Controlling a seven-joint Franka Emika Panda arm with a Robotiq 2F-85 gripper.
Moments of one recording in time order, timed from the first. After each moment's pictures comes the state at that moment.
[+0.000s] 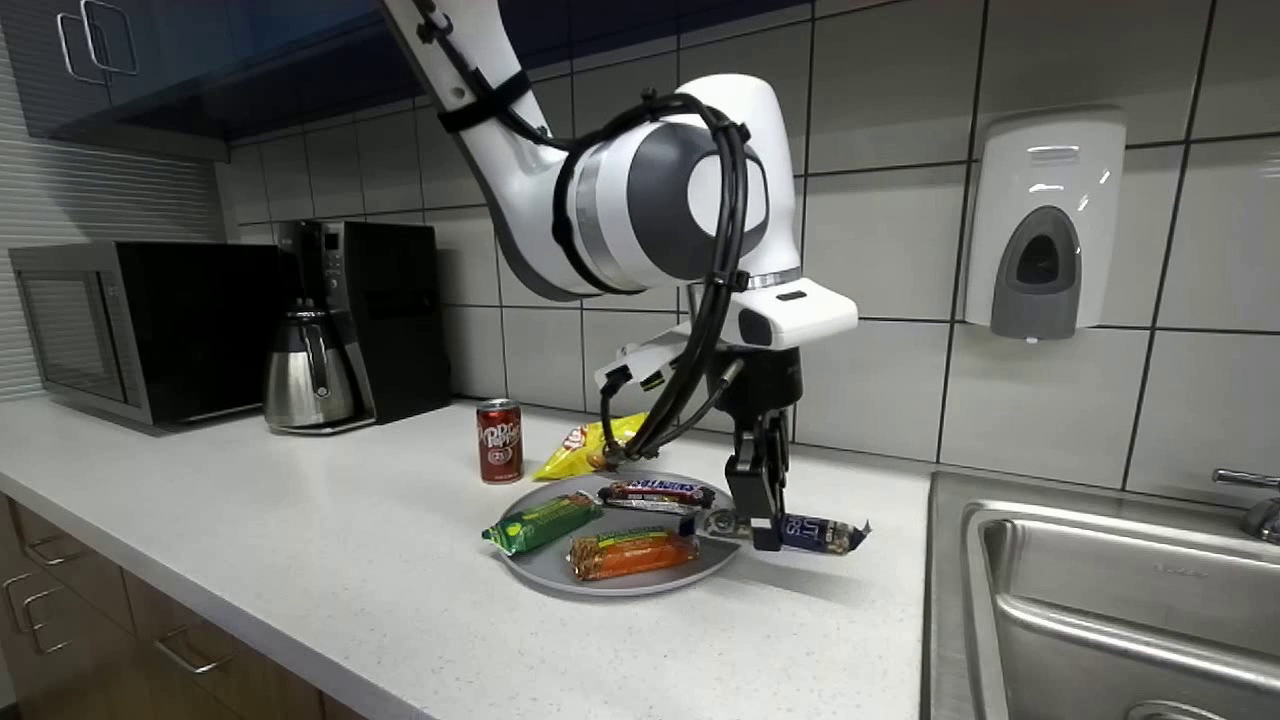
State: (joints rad) arm -0.03 0.22 -0.27 -2.32 -0.05 2.67 1.12
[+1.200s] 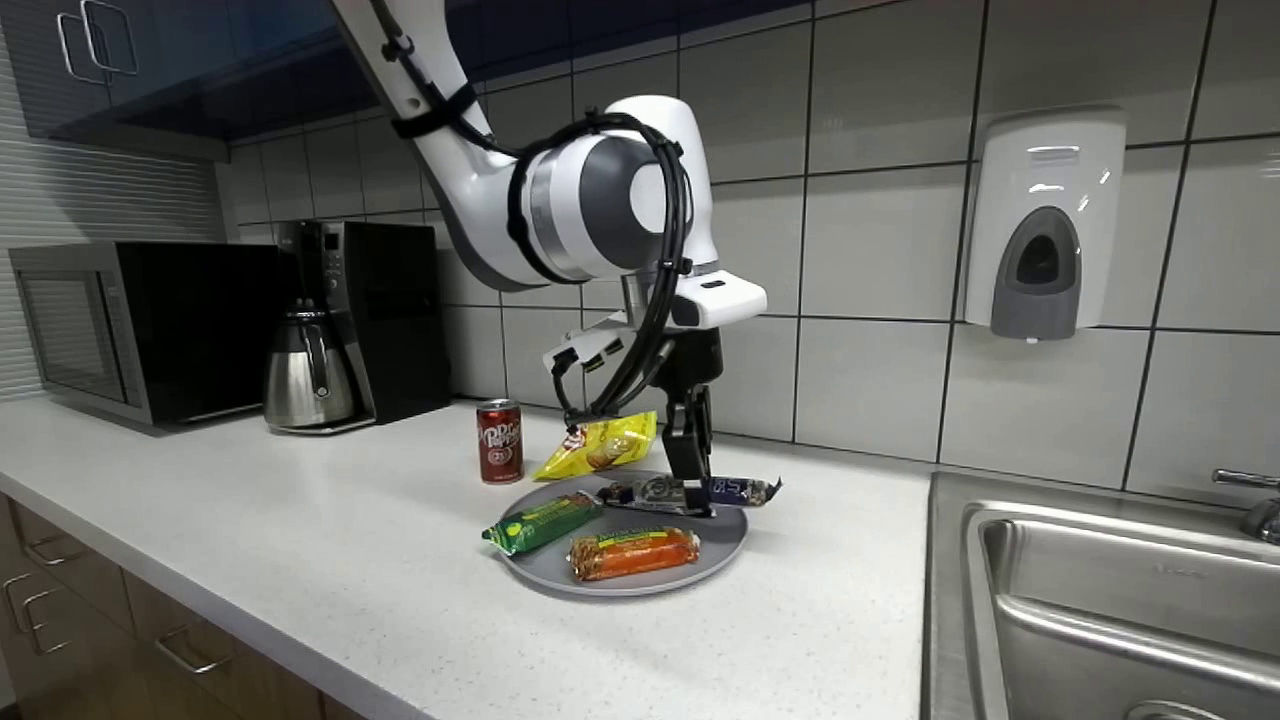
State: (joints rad) arm 0.04 0.23 -0.20 -2.28 -0.08 2.64 1.12
